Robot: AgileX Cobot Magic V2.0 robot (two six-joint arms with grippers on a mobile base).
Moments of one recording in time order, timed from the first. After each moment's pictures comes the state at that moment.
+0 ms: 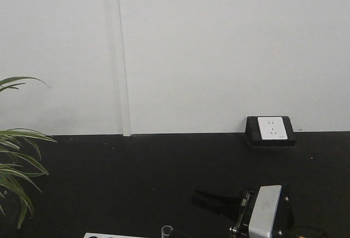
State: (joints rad) left arm -0.34 0.61 -0.75 0.23 0.27 -0.11; right arm 0.35 1.50 -0.56 -0.93 -1.06 0.49
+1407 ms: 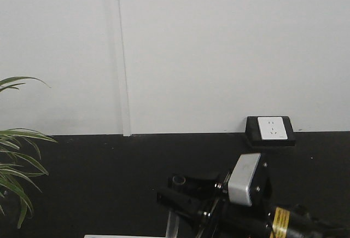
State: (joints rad) left arm -0.34 0.61 -0.75 0.22 0.36 -0.13; right arm 0.42 1.49 -0.72 -0.89 -0.94 0.68
